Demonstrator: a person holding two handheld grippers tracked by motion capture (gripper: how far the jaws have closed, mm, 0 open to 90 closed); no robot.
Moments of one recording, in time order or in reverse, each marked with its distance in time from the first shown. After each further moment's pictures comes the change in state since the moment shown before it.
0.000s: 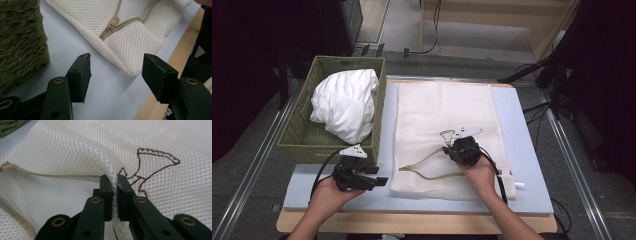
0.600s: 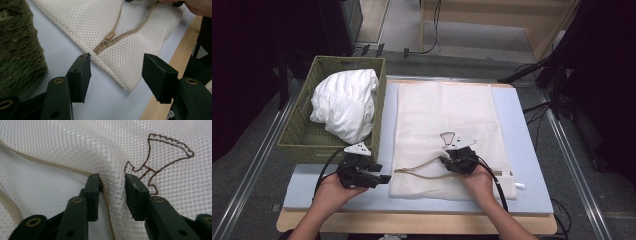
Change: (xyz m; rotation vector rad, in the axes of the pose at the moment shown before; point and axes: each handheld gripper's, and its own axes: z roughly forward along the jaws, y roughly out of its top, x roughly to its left) left arm 0.000 0.008 0.006 0.004 -0.004 0.017; right arm 0.010 -0.024 0.014 0.017 -0.035 -0.094
